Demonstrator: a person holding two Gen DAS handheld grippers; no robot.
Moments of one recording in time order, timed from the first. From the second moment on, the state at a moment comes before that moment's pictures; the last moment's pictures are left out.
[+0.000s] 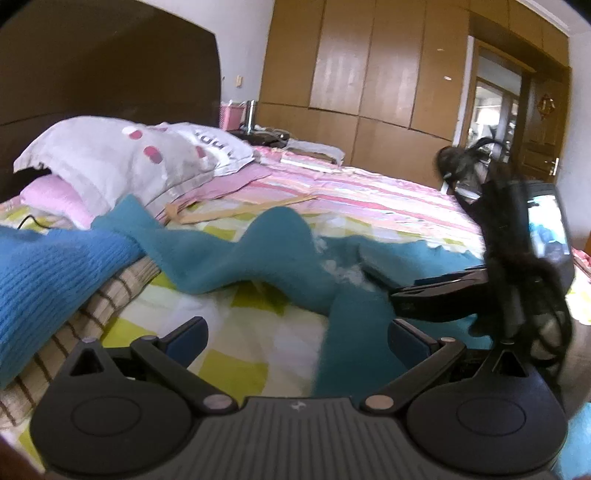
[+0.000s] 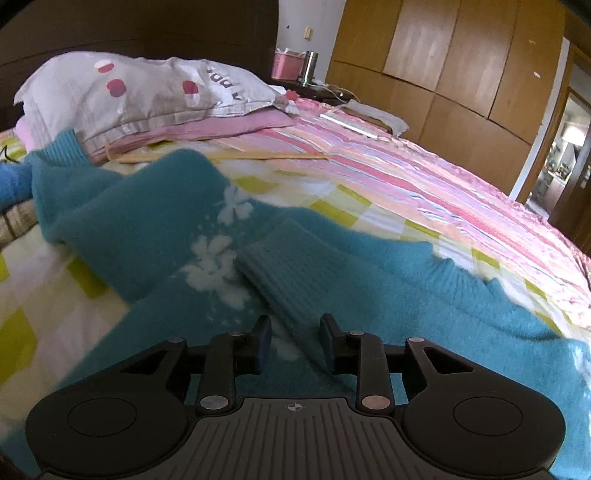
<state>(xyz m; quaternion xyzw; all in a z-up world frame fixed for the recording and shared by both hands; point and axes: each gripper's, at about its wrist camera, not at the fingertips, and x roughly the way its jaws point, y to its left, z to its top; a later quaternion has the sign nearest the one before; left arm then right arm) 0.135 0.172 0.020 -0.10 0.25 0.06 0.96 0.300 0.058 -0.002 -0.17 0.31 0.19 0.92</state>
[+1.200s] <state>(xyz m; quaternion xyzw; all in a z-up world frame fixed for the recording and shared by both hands) 0.146 0.225 0.015 -0.14 0.27 0.12 0.95 0.269 0.142 0.071 -0.20 0.28 0.28 0.90</state>
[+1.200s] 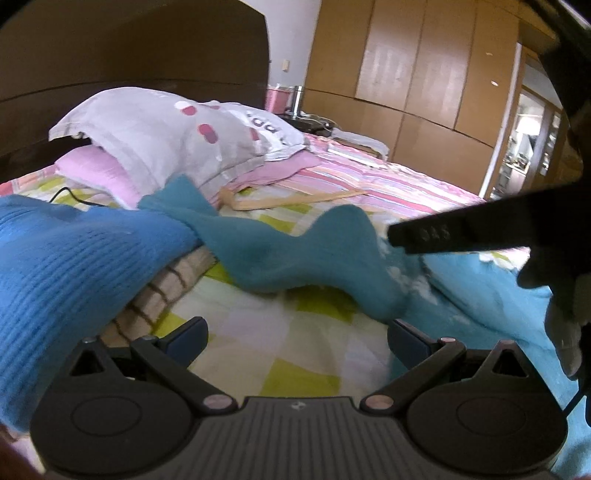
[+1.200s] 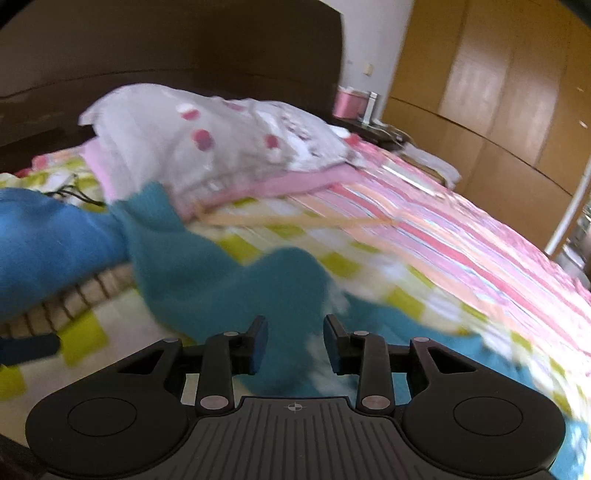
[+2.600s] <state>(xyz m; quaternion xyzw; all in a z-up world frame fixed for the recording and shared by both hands) 0.152 0.271 0.003 -0.19 0.27 0.16 0.93 0.318 0.391 0.027 -0.29 0.35 0.43 0.78</state>
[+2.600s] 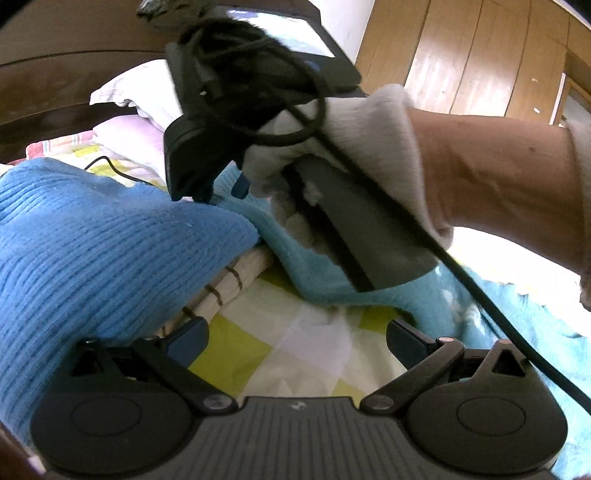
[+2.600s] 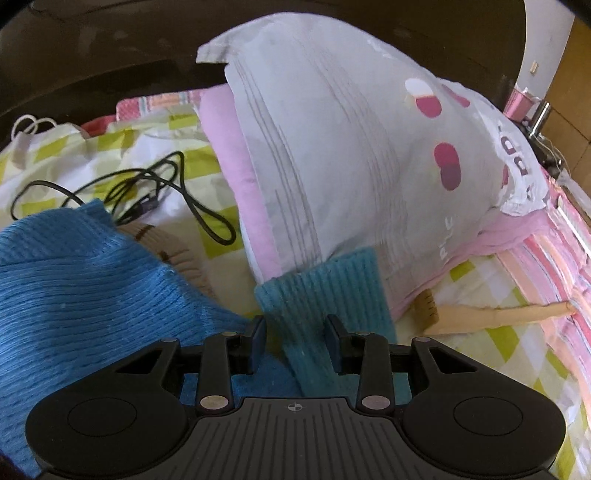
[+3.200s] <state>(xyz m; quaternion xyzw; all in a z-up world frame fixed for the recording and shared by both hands) 0.152 0.266 0.003 -0.19 0.25 0.16 0.94 0.337 0.302 0.097 -0.17 0.32 0.36 0.86</state>
